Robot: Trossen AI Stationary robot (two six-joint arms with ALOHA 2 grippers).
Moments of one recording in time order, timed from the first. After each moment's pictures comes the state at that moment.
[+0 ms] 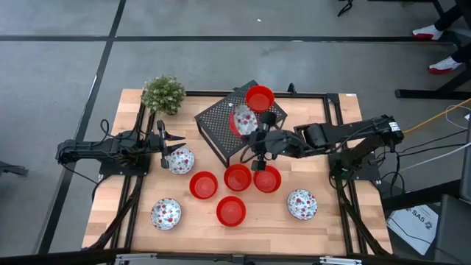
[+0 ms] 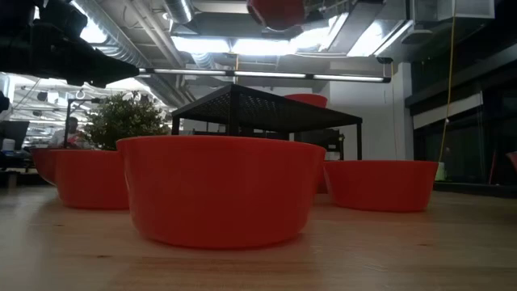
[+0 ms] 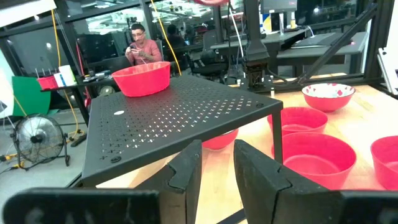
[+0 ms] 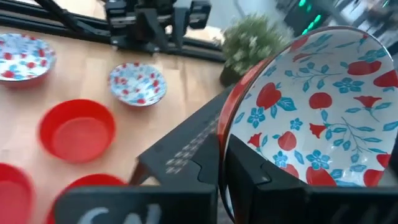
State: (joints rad) left arm 0.02 0.00 0.05 -0.06 -0.22 0.15; right arm 0.20 1.49 1.56 -0.59 0.57 -0.13
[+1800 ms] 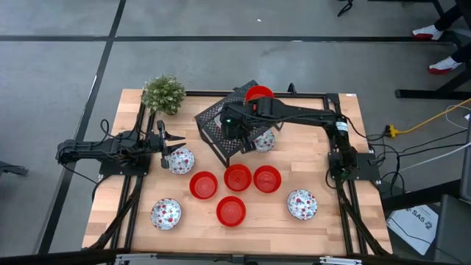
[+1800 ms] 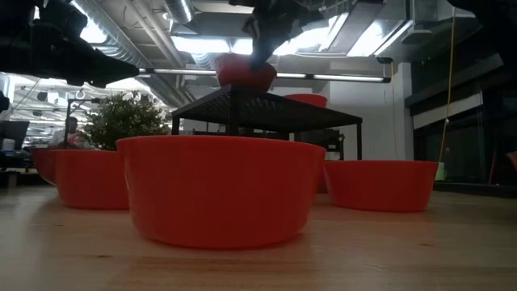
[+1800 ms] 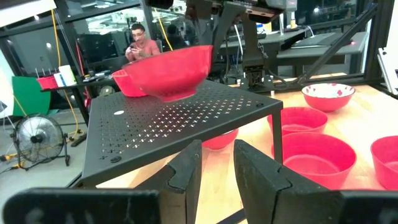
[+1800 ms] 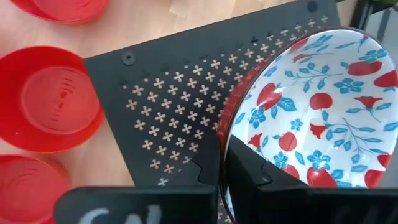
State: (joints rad) left arm 0.02 0.00 0.05 -0.06 -0.22 0.15; right arm -0.08 2.02 2.19 -1.23 0.16 -0.50
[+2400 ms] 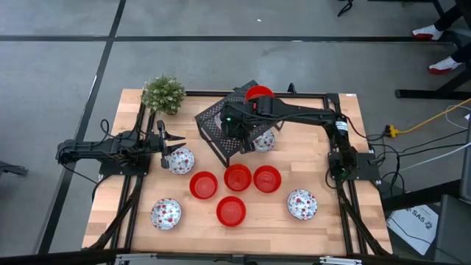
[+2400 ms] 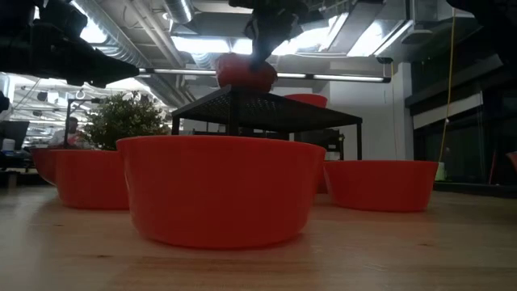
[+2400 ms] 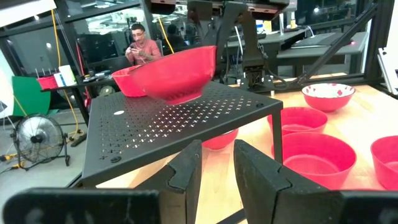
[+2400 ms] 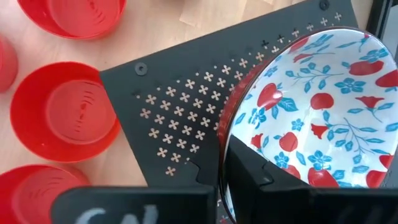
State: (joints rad) left arm 0.02 0.00 0.05 -0.06 -0.22 0.15; right arm -0.10 2.02 2.19 -1.23 0.10 -0.45
